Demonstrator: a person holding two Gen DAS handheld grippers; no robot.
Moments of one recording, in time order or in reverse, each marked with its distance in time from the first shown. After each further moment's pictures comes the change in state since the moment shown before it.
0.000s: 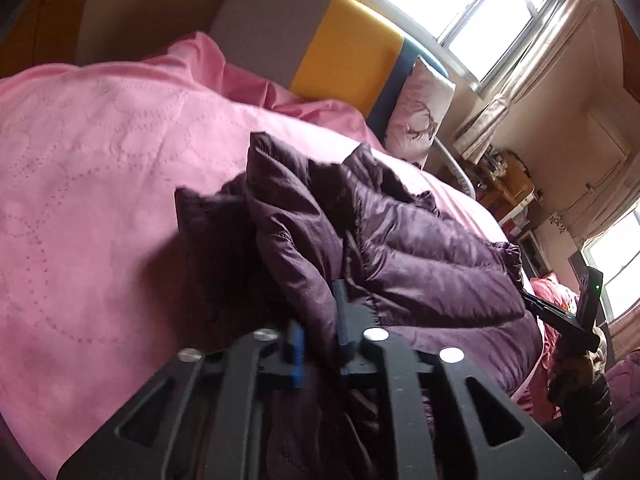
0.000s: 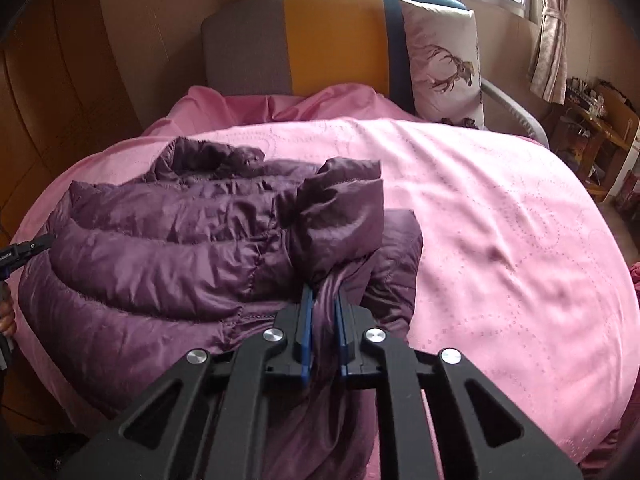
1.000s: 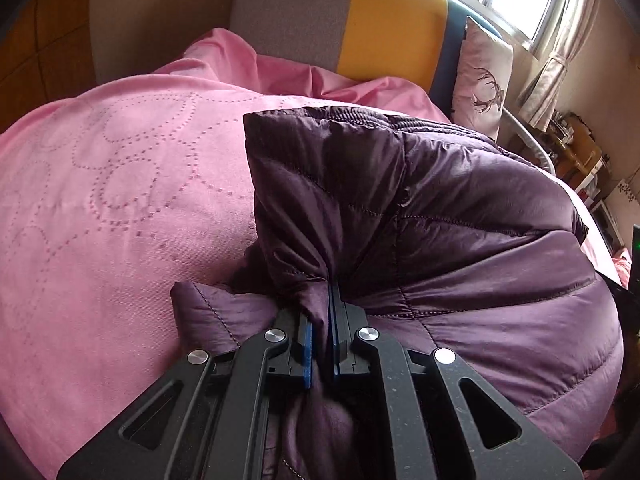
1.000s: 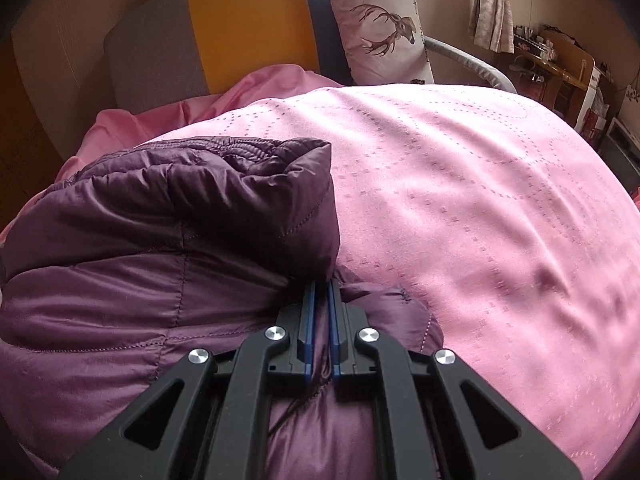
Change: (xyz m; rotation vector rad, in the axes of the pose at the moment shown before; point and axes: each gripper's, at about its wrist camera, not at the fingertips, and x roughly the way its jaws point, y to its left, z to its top) left arm 0.106 0.016 0.040 0.079 0.087 0.281; right arm 0.142 -0.042 0.043 0.220 0.070 -0.169
